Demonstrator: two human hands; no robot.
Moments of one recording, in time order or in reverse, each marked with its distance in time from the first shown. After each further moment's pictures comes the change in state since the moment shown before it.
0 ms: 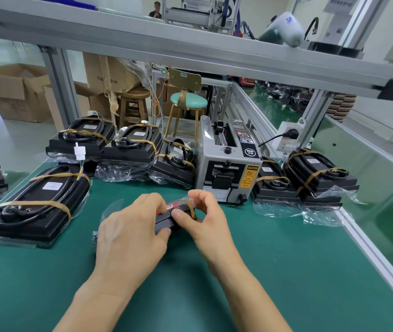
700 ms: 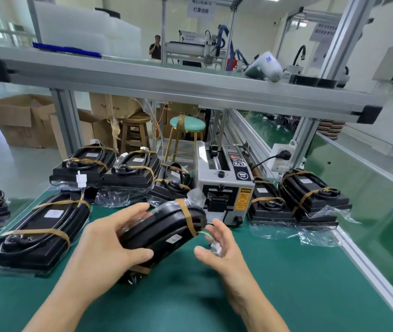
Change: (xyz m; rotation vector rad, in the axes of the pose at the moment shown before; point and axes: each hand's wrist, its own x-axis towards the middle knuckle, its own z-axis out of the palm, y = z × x) left_hand 0.020 -0.041 -0.015 -0.637 -0.138 -0.066; right_hand -0.007 0.030 -0.044 0.273 -0.055 0.097
